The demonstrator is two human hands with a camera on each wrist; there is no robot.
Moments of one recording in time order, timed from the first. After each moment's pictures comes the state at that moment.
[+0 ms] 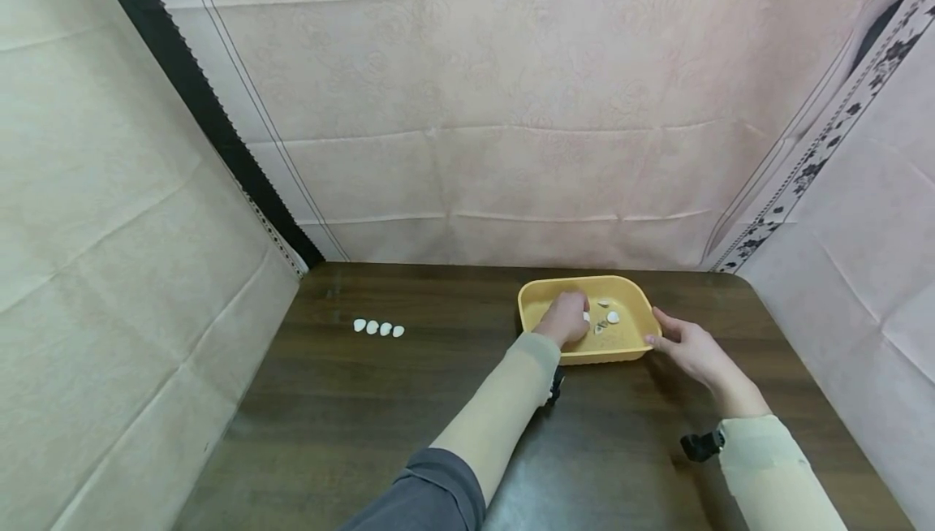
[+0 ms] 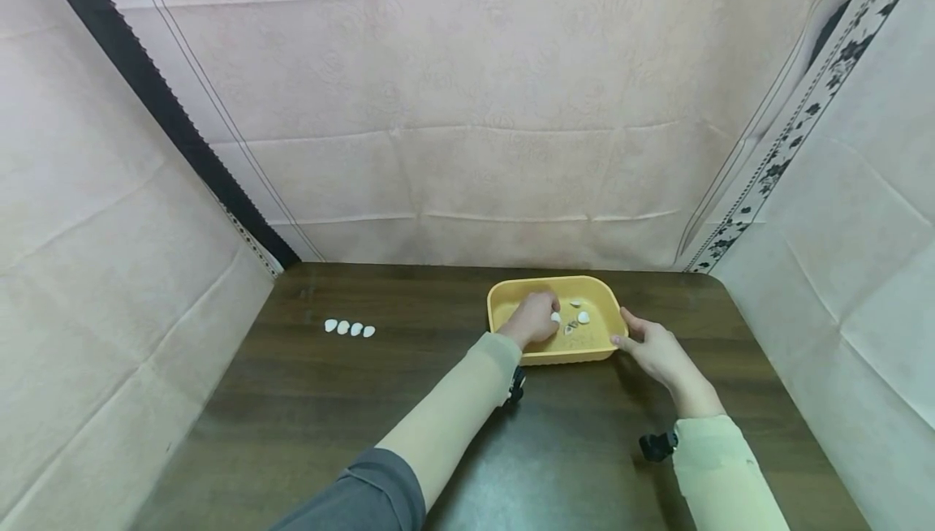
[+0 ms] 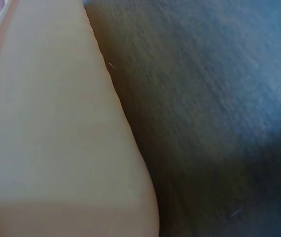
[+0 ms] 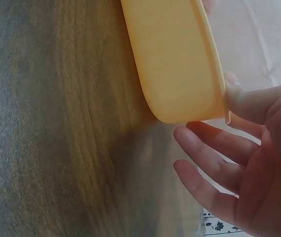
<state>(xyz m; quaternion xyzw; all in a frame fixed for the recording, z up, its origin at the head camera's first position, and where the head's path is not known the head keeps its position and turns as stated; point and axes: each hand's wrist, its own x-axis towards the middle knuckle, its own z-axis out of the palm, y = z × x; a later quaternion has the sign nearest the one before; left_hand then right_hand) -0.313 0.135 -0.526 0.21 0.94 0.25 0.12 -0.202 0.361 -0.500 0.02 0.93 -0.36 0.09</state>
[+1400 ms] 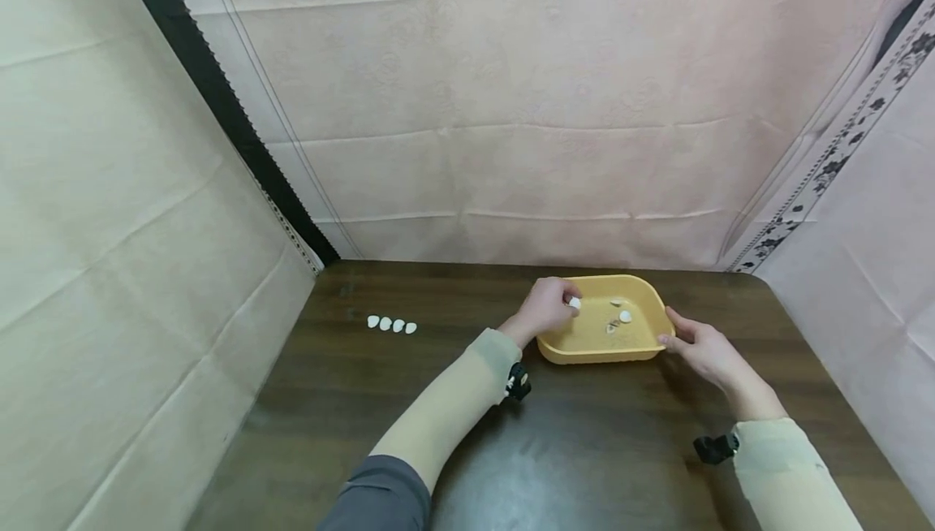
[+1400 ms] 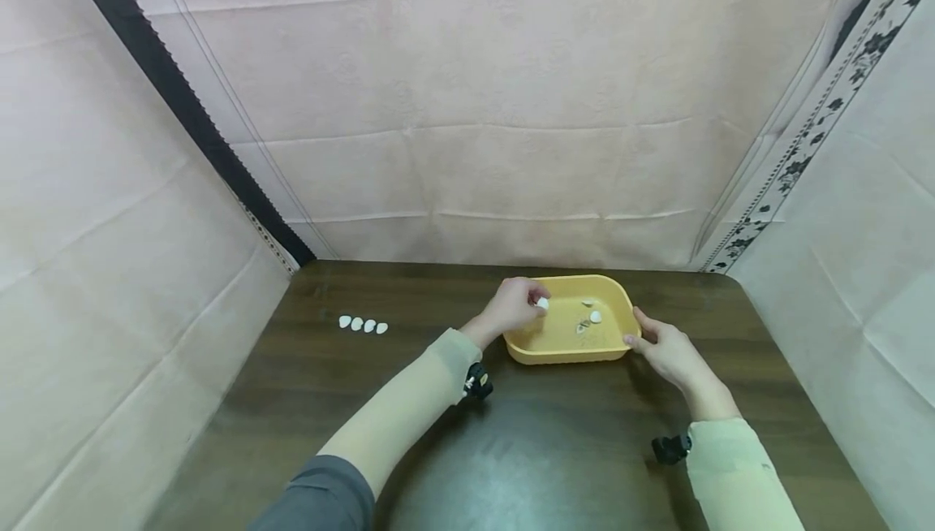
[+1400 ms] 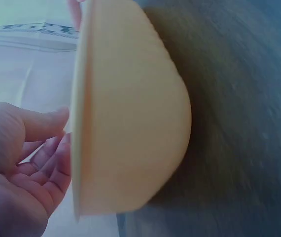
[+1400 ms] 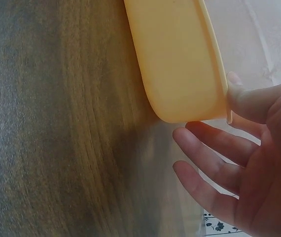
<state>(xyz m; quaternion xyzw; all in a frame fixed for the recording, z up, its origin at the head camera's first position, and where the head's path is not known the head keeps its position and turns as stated) -0.317 0.068 -0.495 0.29 0.90 0.34 0.04 -0.199 0.360 -0.497 0.02 0.93 -0.36 0.09</state>
